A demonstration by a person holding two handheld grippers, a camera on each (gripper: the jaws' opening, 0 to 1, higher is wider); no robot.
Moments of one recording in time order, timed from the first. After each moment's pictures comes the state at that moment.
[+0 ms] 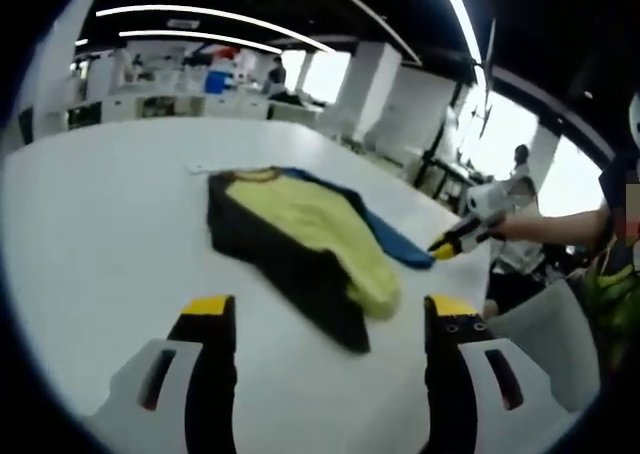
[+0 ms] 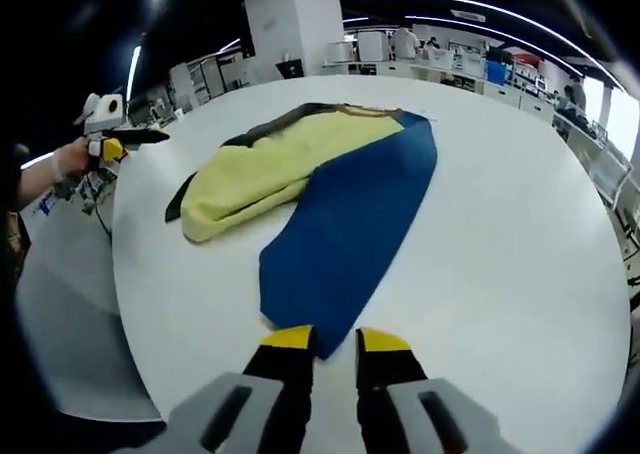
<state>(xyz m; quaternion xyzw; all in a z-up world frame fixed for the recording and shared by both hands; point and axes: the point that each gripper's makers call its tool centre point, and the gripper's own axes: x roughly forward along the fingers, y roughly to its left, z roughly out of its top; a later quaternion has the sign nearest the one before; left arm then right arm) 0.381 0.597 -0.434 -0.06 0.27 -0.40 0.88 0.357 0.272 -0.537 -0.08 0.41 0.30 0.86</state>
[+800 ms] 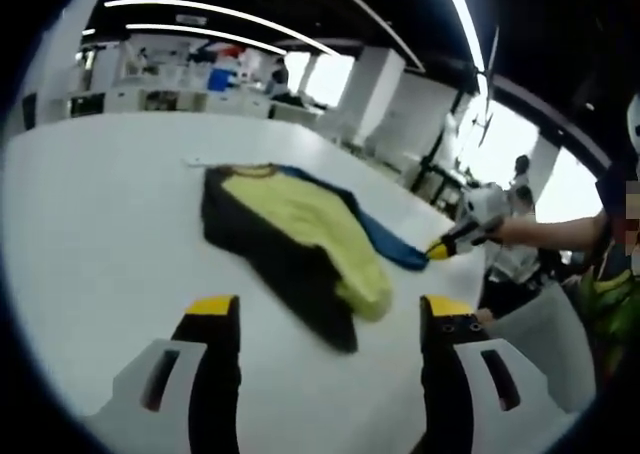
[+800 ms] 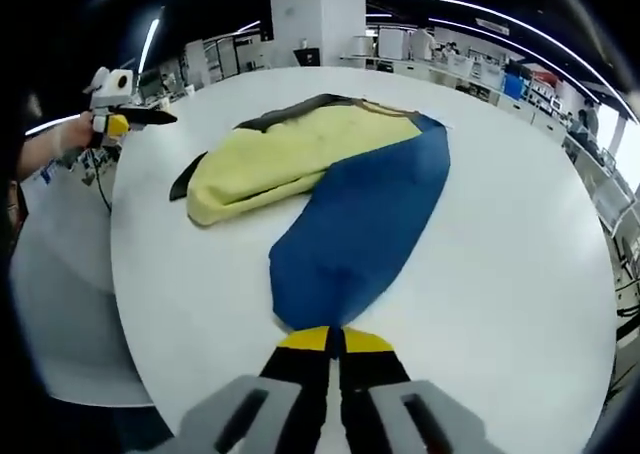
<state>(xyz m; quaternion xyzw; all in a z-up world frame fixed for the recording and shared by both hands) 0.376 0.594 -0.441 -0.08 0.27 -0.40 0.87 0.364 0.256 -0.523 -0.13 0.41 0.30 0.85</state>
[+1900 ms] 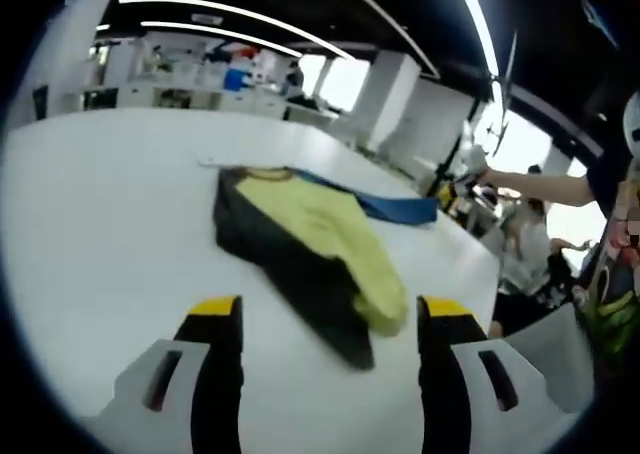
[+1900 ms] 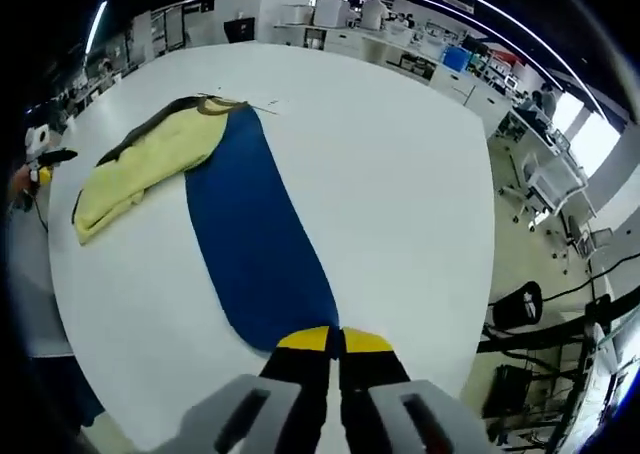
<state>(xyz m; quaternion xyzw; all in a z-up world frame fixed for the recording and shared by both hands) 0.400 0.590 -0.446 -0.09 0.27 -0.36 0.89 0.510 0.026 -0.471 -0.17 0.48 0.16 0.85</state>
